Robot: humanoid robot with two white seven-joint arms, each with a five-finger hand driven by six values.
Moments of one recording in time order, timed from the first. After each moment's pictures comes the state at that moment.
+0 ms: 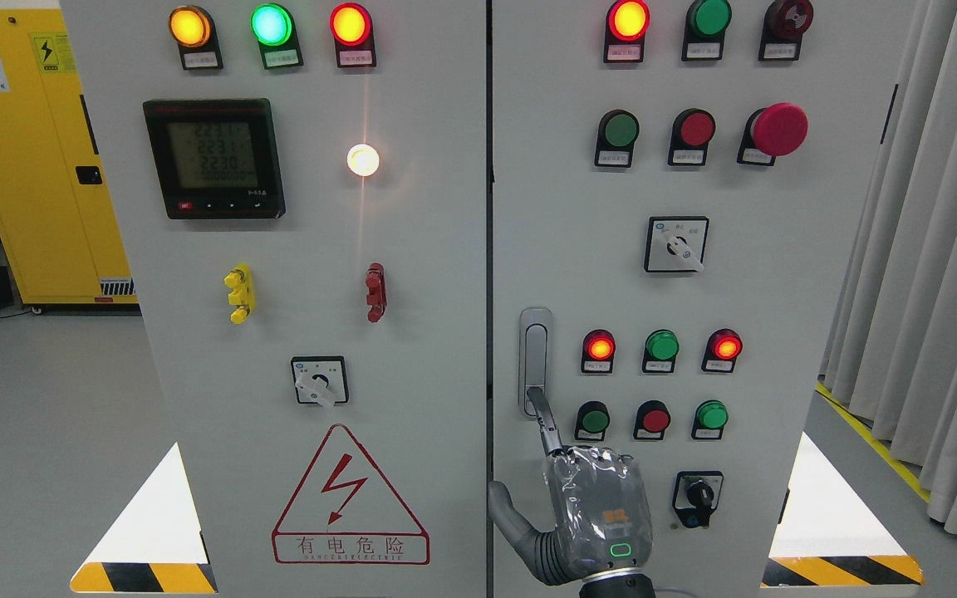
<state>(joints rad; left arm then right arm) -0.04 -0.11 -0.09 -0.04 0.15 -0.05 -0.03 -0.31 0.10 0.36 -1.68 1.41 0.20 -0.16</state>
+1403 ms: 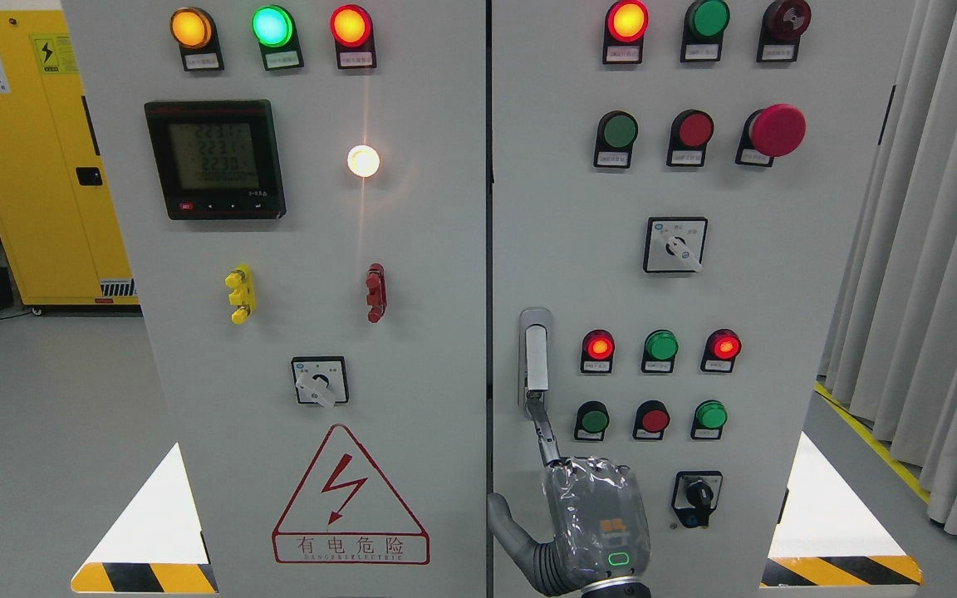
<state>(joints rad) -0.04 -0.11 -0.09 -0.04 0.15 -0.05 -0.03 -0.29 0.10 0.36 -1.68 1.41 0.20 -0.13</state>
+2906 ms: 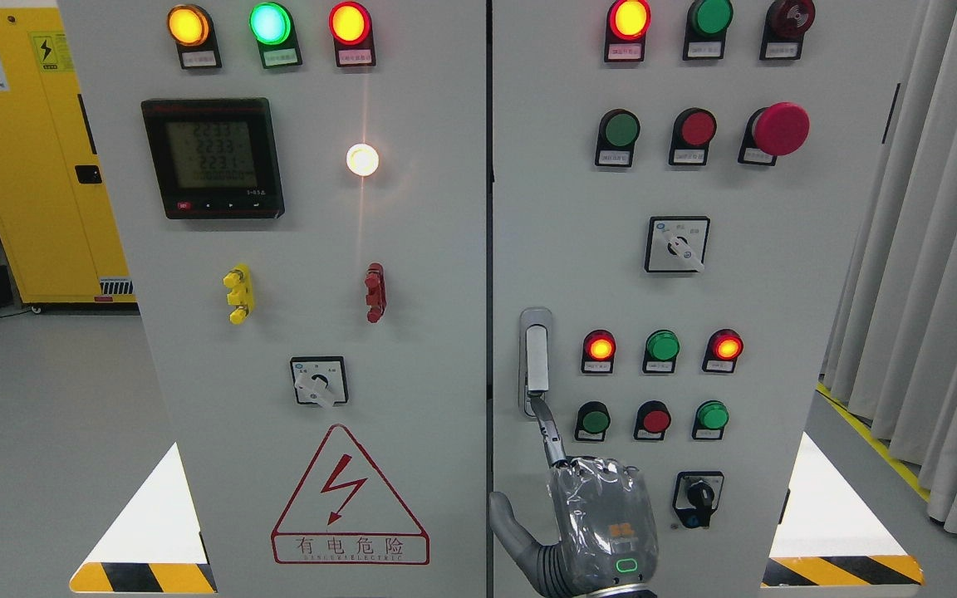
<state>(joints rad) -0.04 -0.11 -0.09 -0.04 0.15 -0.05 -0.03 -0.26 0.10 0.36 -1.76 1.40 0.20 -0.14</state>
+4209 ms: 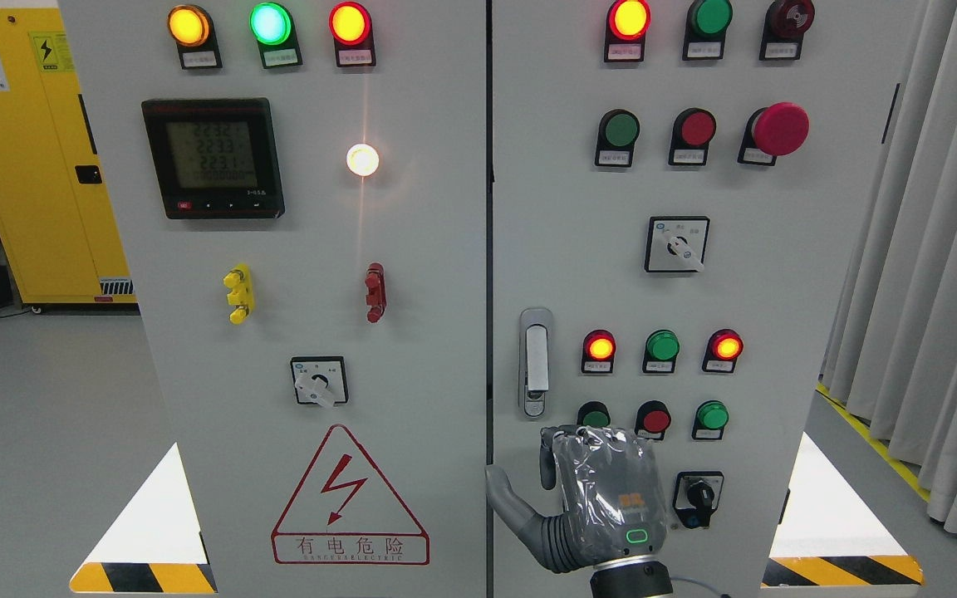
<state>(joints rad) -0.04 -0.11 -0.09 -0.04 0.15 -0.05 -0.03 -0.32 0.10 0.34 -1.81 1.37 0.20 -0.10</state>
